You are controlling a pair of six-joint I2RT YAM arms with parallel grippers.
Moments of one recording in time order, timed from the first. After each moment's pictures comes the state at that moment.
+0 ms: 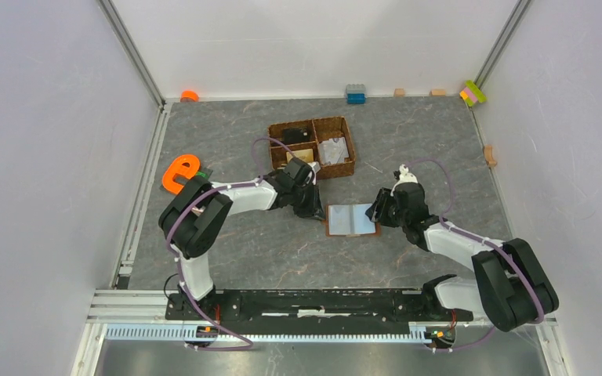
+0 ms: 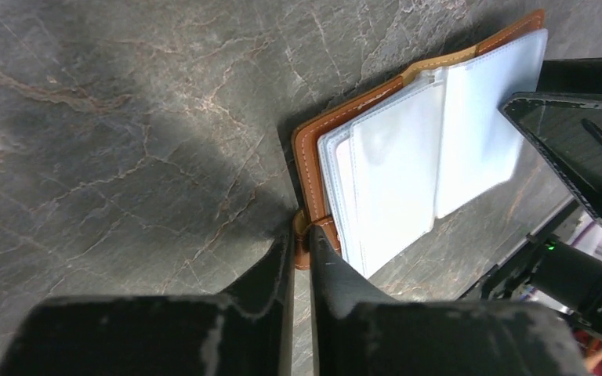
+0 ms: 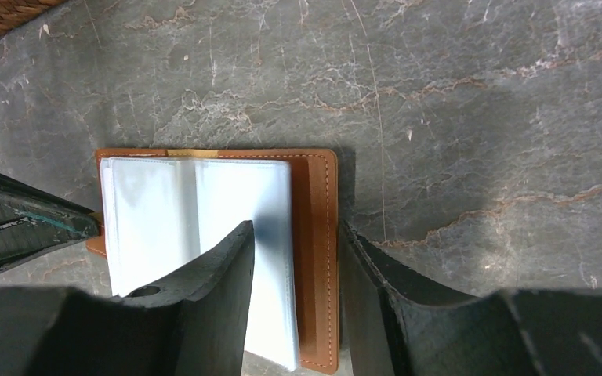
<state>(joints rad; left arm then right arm) -0.71 1.85 1.05 -0.14 0.32 -0.65 0.36 1.25 0.38 0.15 -0.06 0.54</state>
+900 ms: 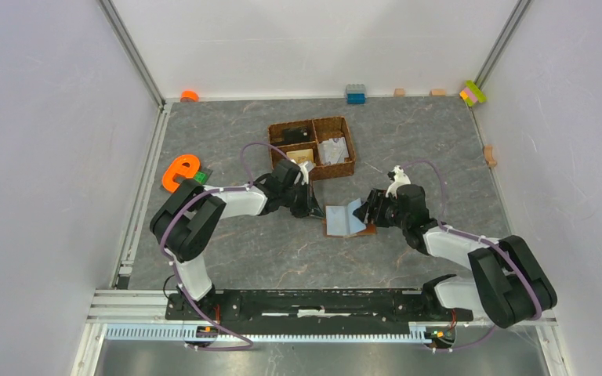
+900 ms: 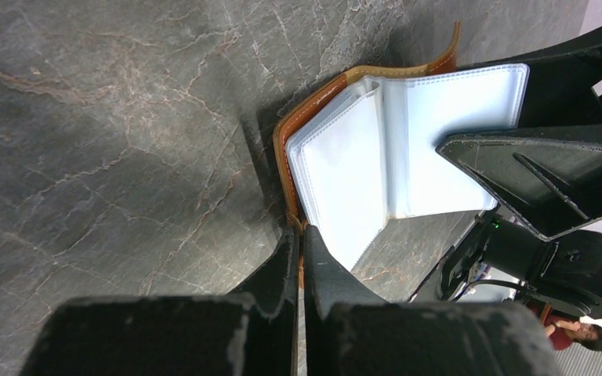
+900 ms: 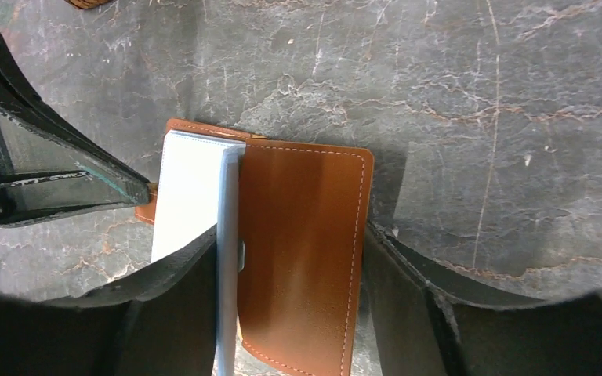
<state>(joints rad) -0.66 1.80 0.91 0.08 0.45 -0.71 0.36 1.28 0.33 0.34 -0.24 0.52</state>
